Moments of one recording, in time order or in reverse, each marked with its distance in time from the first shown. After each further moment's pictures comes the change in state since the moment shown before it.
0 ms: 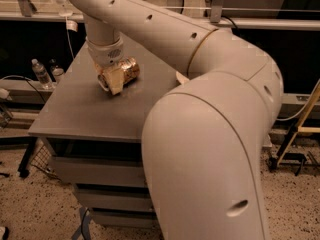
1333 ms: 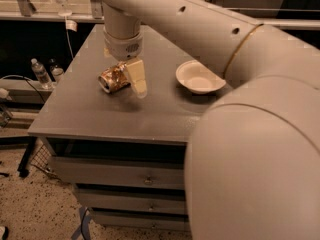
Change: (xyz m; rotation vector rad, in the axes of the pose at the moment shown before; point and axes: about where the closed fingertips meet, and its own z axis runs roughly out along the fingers) arm 0.025 0.030 -0.035 0.082 0.016 0.074
